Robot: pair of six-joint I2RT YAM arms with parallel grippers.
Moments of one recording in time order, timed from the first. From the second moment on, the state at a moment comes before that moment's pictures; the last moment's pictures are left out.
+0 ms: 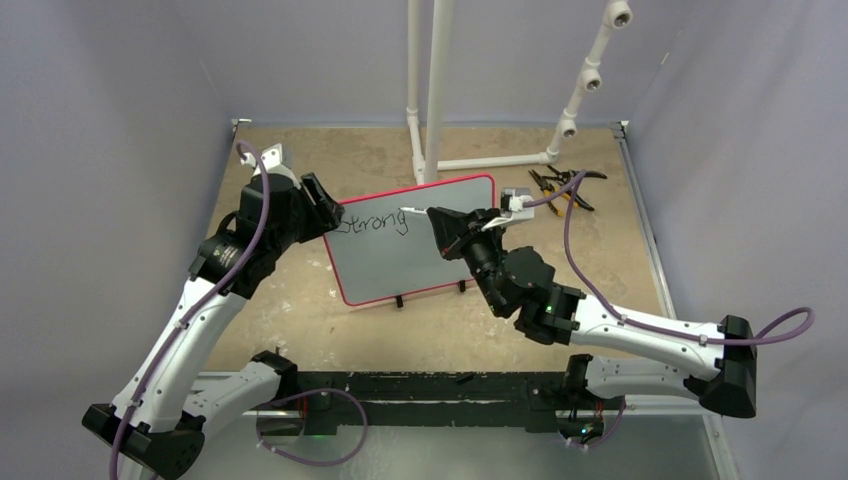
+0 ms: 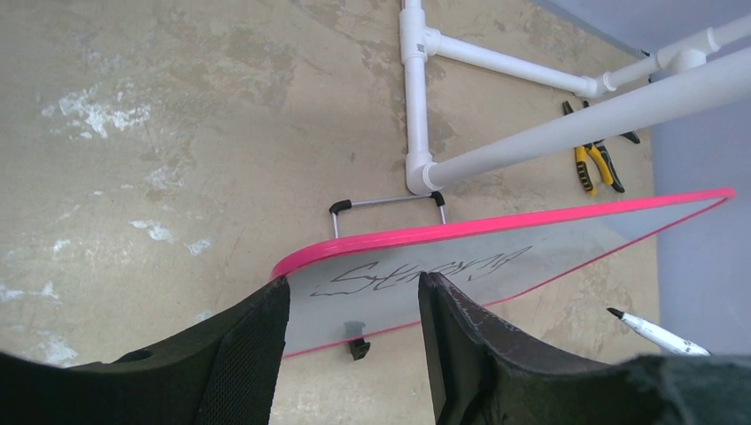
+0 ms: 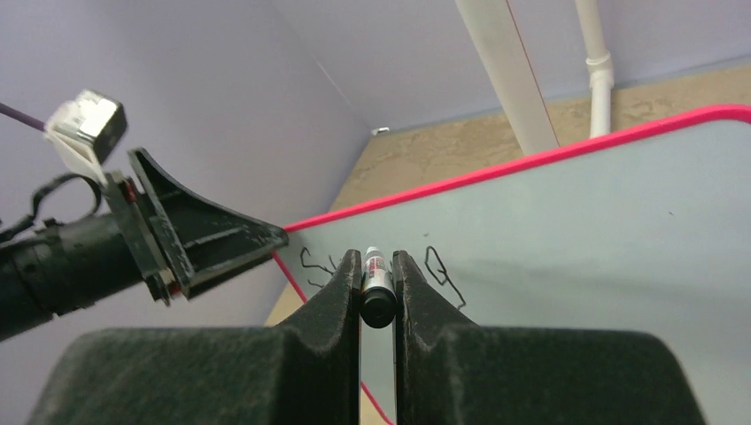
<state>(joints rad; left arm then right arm) -0.42 0.96 1.17 -0.74 -0.19 -0.67 1.18 1.05 0.85 0.38 0.77 0.49</state>
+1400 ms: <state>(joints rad) -0.42 1.35 1.40 -0.52 0.41 -0.13 1.02 0.91 0.69 0.31 0.59 0.50</state>
